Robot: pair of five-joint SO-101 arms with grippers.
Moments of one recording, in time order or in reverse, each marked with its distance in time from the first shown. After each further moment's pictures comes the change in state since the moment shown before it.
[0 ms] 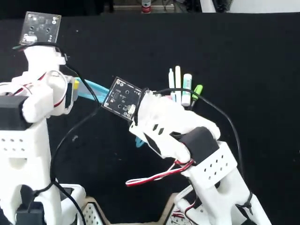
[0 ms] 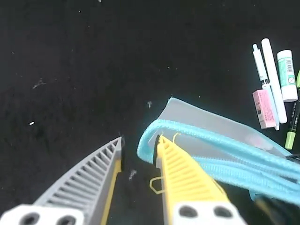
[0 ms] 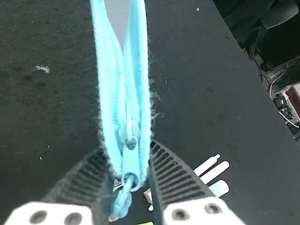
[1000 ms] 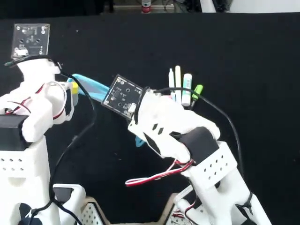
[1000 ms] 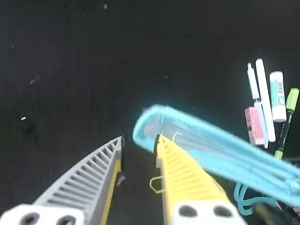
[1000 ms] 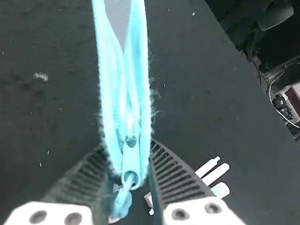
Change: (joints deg) left arm 0.0 -9.5 9.1 -5.5 6.2; right arm -0.1 0.0 0.0 -0.7 -0.5
